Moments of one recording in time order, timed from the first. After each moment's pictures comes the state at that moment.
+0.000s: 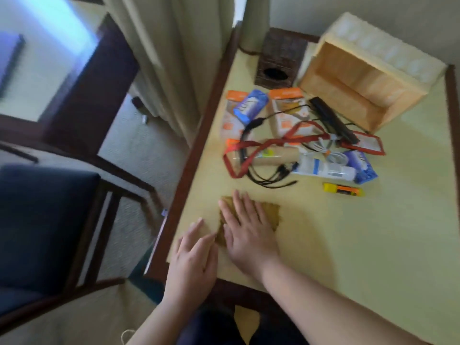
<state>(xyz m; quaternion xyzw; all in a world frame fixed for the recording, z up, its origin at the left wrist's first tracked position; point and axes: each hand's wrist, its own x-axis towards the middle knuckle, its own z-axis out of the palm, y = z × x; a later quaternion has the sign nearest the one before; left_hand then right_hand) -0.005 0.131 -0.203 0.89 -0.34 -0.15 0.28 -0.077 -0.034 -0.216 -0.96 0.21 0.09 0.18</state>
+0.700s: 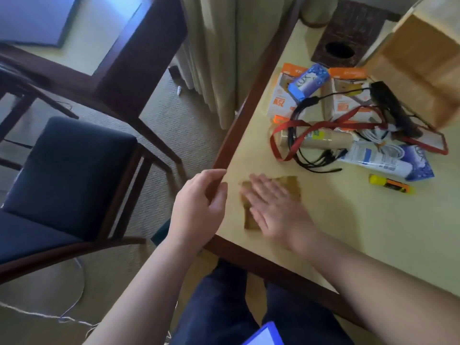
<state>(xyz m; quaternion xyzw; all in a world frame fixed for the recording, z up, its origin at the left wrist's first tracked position) 0.057 0.126 -0.121 0.89 -0.19 -0.18 0.38 -0.063 -0.046 -0.205 -0.97 0.06 0.16 0.15</state>
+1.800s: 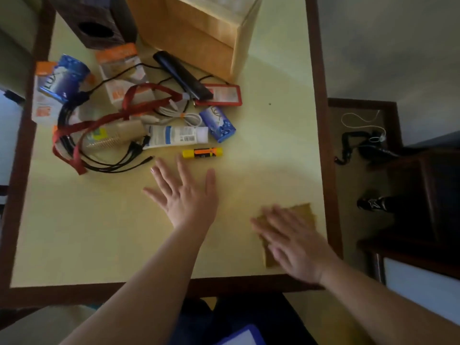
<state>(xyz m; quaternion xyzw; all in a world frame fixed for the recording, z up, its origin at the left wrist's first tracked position) -0.180 -0.154 -0.212 0.94 -0.24 -0.21 0.13 -0.448 -0.211 -0.199 -0.95 0.20 0.17 0.16</state>
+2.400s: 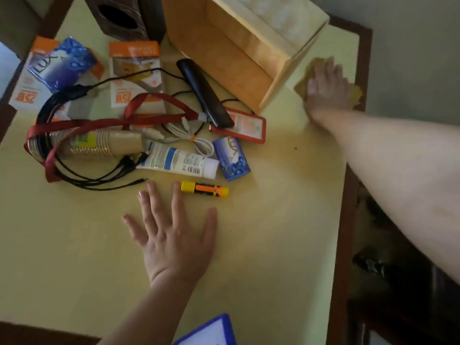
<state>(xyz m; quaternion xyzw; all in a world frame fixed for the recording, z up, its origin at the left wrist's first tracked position) -0.182 -0.163 -0.226 0.96 -0.21 -0.15 0.14 -0.201 -0.588 -0.218 -0.88 0.47 0.06 0.10</state>
